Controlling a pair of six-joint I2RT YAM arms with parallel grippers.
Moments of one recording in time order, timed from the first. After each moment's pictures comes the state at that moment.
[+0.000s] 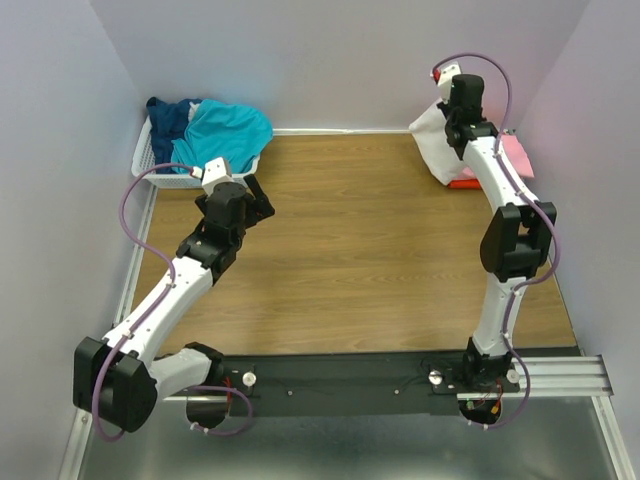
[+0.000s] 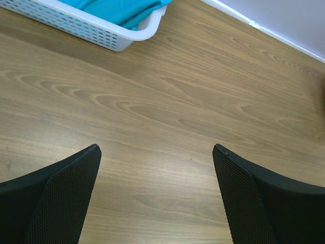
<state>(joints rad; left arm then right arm) -0.39 1.11 0.86 -0.18 -0.39 -0.59 0.11 2.06 1.93 -0.28 0.45 -0.57</state>
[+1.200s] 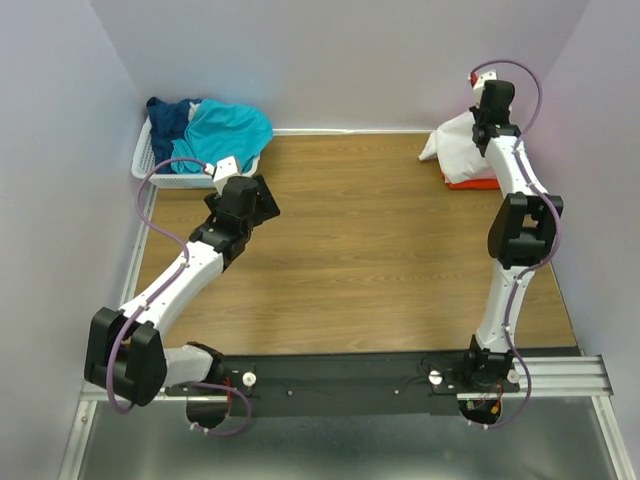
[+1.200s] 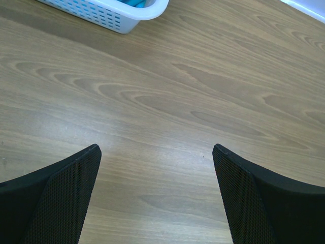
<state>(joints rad) -0.39 1.24 0.89 -0.20 -0.40 -0.59 -0.05 2.18 2.02 -0.27 0.42 -0.51</state>
